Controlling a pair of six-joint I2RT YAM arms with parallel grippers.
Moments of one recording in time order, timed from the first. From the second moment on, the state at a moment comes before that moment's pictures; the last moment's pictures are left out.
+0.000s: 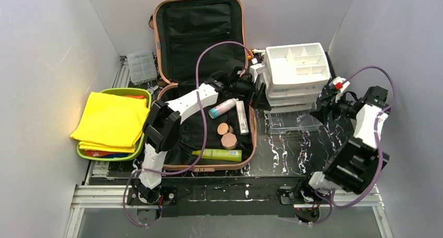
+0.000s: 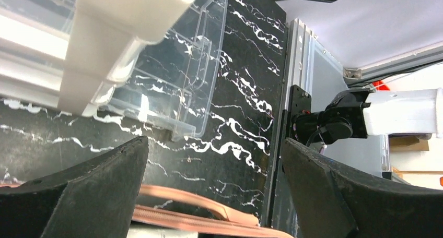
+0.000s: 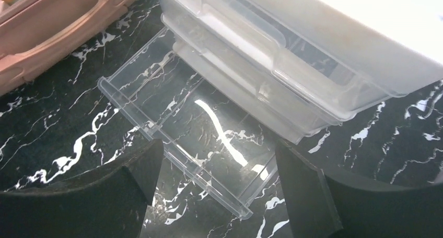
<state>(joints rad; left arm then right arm) -0.73 2.06 1.73 -0.22 0.79 -0.27 -0.56 1.34 1.06 -0.83 -1.11 -1.13</state>
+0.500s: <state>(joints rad) -0.73 2.21 1.83 -0.10 0.82 -0.30 -0.60 1.80 1.36 -1.41 -1.18 -1.81</state>
